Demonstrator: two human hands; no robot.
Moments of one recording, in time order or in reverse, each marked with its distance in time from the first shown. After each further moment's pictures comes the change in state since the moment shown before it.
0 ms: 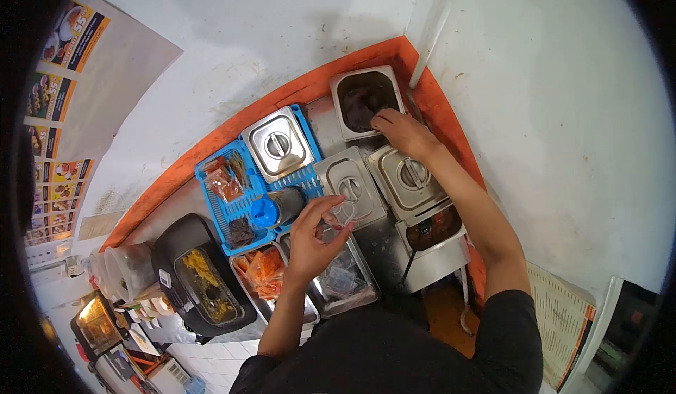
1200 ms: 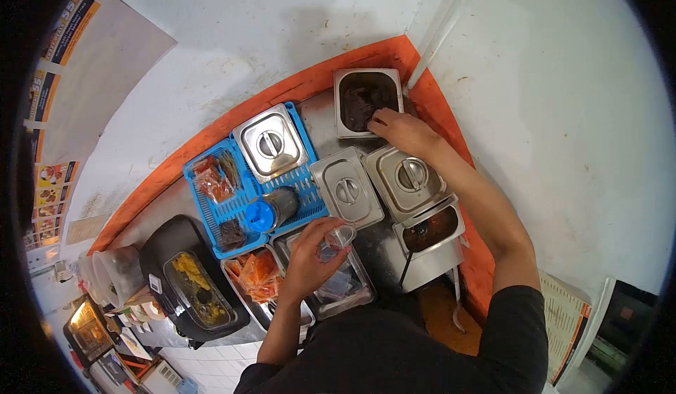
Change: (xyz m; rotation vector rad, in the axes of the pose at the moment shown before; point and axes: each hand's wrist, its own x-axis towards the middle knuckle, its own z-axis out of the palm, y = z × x) left_hand -0.024 -0.012 -0.009 -0.035 -0.091 -0.014; right_hand 0.008 0.006 -0.009 -0.157 -0.209 -0.084
